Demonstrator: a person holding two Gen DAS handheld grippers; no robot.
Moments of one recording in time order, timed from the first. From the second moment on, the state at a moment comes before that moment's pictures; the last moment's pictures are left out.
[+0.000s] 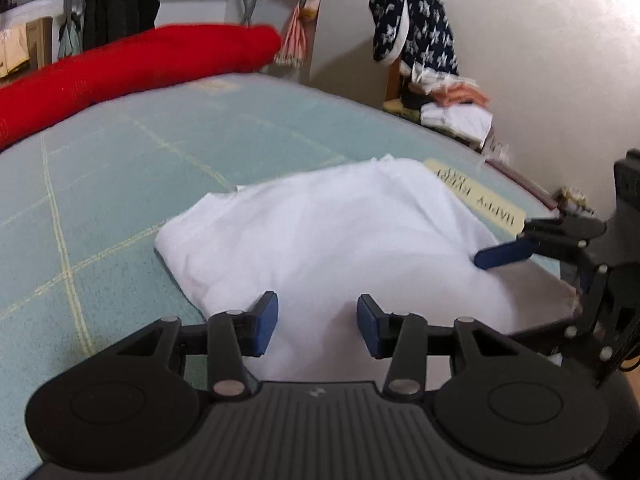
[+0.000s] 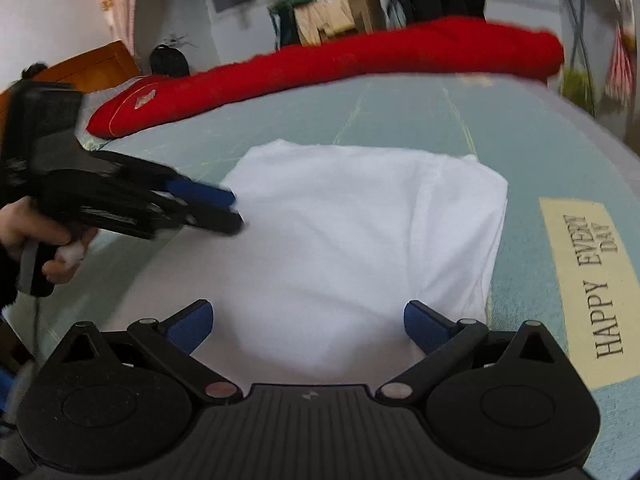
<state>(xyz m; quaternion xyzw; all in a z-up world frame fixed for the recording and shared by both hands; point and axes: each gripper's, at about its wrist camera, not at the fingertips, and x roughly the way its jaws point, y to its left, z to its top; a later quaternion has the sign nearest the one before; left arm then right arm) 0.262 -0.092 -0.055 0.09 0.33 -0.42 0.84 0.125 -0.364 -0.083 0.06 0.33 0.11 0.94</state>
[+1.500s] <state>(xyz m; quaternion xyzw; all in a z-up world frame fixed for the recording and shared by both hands) 0.193 -0.096 -0.035 0.11 0.35 -0.41 0.84 0.150 -0.385 -0.042 0.08 0.34 0.04 0.94</state>
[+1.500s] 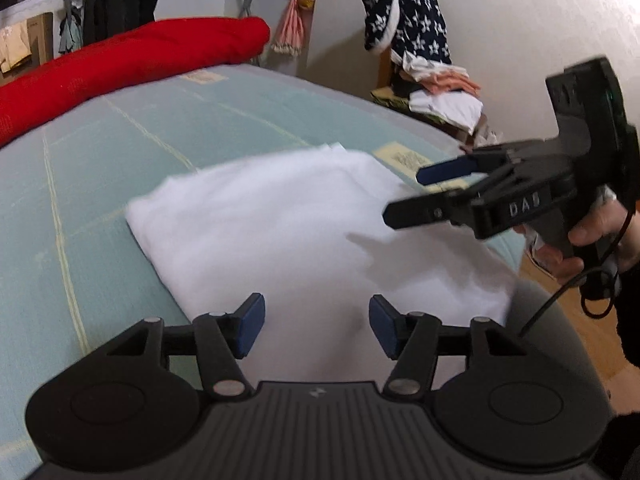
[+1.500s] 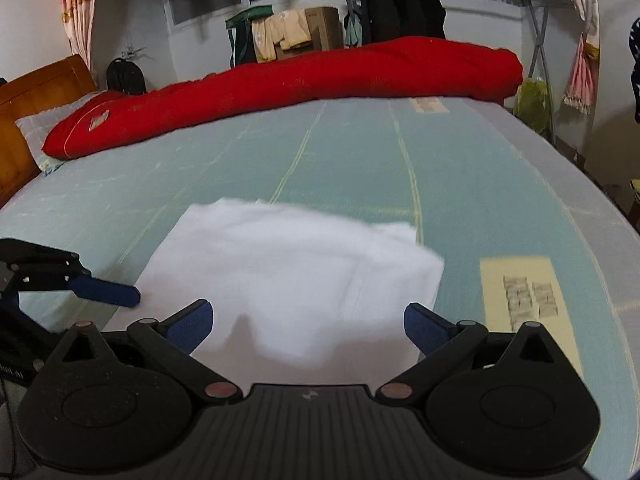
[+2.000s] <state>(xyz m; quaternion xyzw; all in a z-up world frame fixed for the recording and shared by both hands) 0.144 -0.085 -0.041 0.11 0.35 -0.41 0.84 0.119 -0.371 -0.044 0.09 0.35 0.02 0.93</state>
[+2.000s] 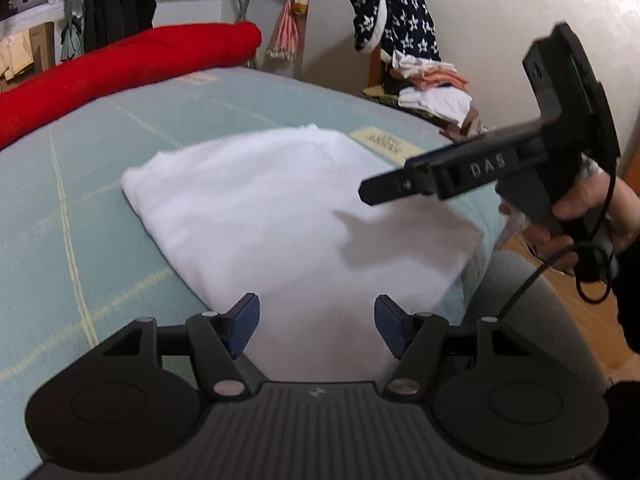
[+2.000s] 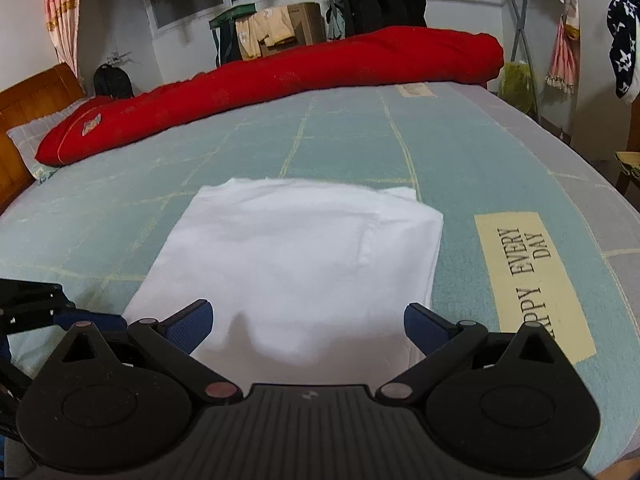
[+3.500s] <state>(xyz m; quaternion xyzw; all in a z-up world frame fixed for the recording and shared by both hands) 0.120 -0.023 -0.033 0.07 0.34 -0.24 0.91 0.090 -0.264 -0.055 -0.06 0.34 0.09 0.93</state>
